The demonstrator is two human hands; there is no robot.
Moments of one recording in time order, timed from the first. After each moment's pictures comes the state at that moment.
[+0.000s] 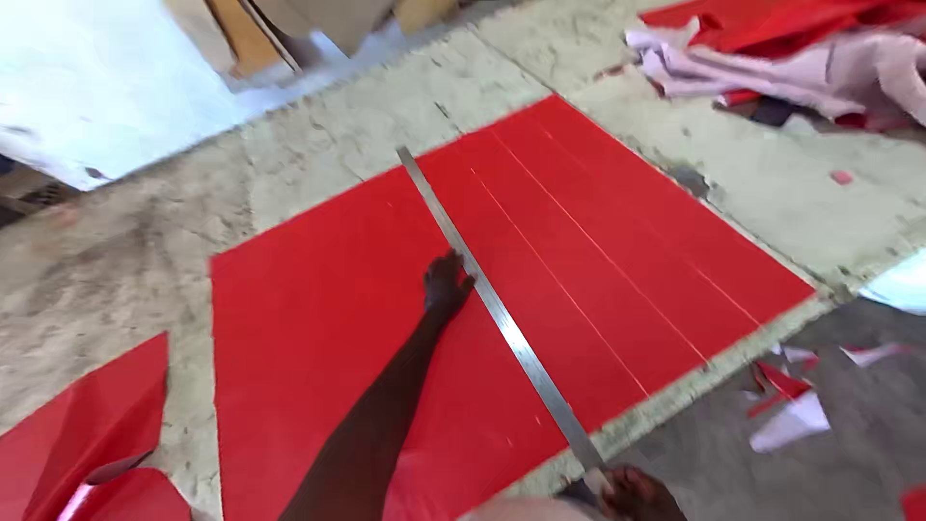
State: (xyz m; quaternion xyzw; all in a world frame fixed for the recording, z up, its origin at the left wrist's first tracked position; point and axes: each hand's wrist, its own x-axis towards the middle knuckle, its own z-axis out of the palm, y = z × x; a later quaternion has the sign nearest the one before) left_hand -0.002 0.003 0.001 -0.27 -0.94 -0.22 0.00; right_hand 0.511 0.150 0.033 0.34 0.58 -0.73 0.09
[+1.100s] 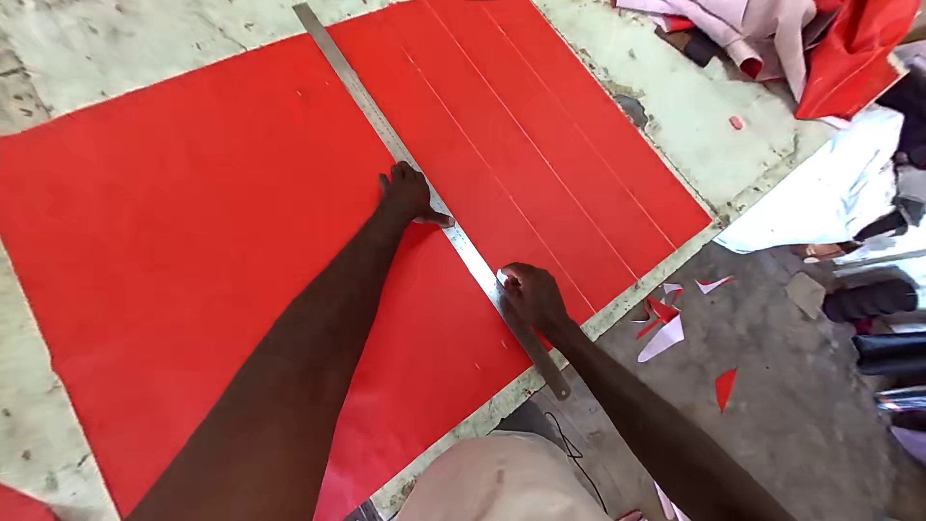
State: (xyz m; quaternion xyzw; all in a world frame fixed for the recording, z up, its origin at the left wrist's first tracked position) left_hand 0.005 0.044 0.061 -0.30 -0.93 0.02 -0.22; right_hand 0.302 0.154 0.056 0.15 0.95 -0.28 -0.03
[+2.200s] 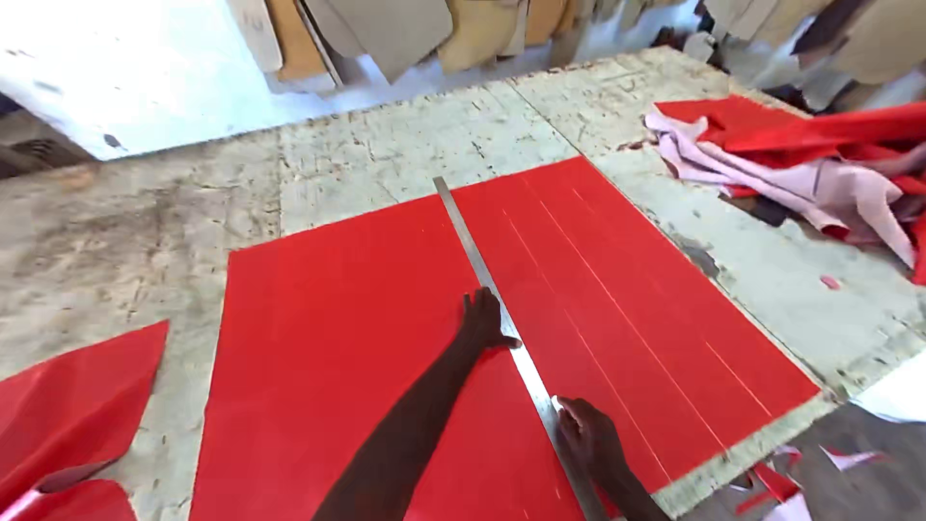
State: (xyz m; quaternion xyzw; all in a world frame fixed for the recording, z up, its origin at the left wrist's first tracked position) left_hand 0.004 0.024 0.050 -0.32 -0.93 -0.04 -0.16; right_hand 0.289 0.162 0.023 0.10 0.95 -0.29 -0.09
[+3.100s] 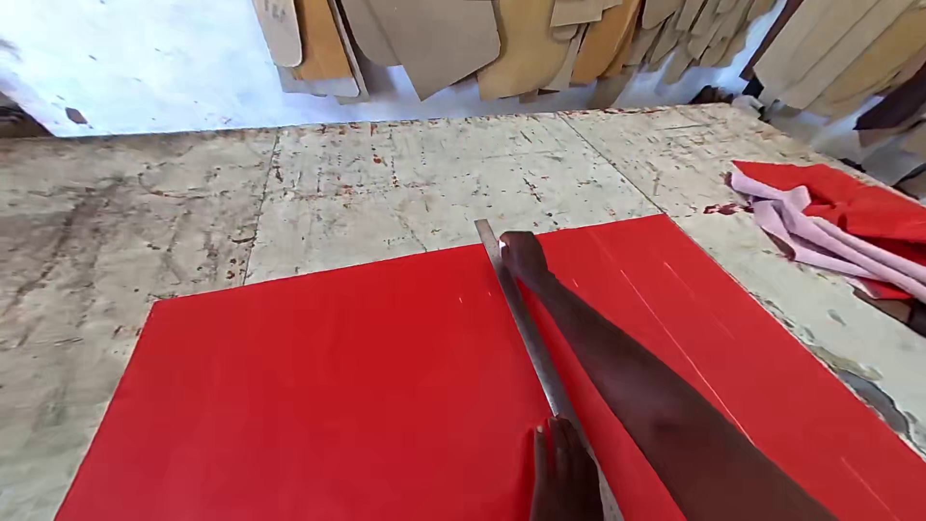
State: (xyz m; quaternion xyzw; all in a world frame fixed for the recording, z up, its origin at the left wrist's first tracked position) left_hand 0.002 0.014 0.033 -0.37 -0.92 -0.08 -0.11; right_hand -0.366 0.158 0.032 0.00 0.98 -0.18 -0.09
